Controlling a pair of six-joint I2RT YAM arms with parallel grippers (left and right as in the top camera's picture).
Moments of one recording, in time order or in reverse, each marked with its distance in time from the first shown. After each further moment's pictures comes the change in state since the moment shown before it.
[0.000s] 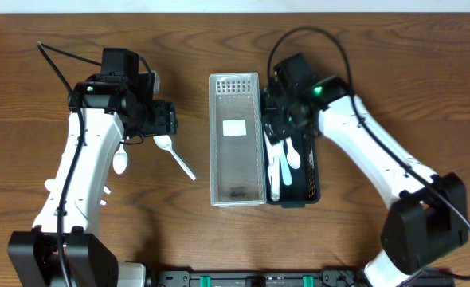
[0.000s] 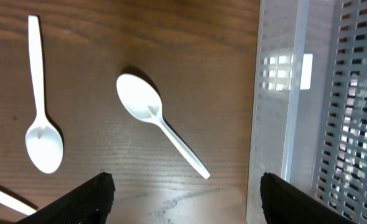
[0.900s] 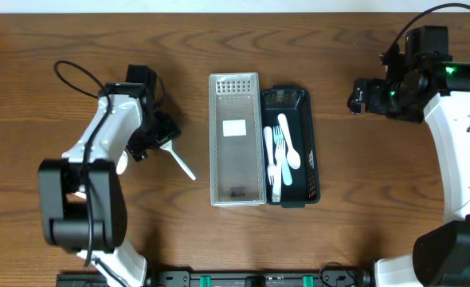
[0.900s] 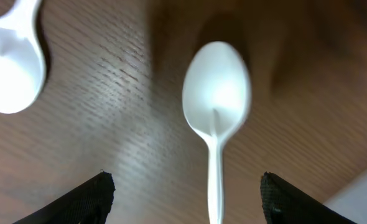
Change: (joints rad) left arm 0.000 0.285 -0.089 0.089 -0.141 -0.542; right arm -0.504 -0.148 0.060 -0.187 -0.125 0.045
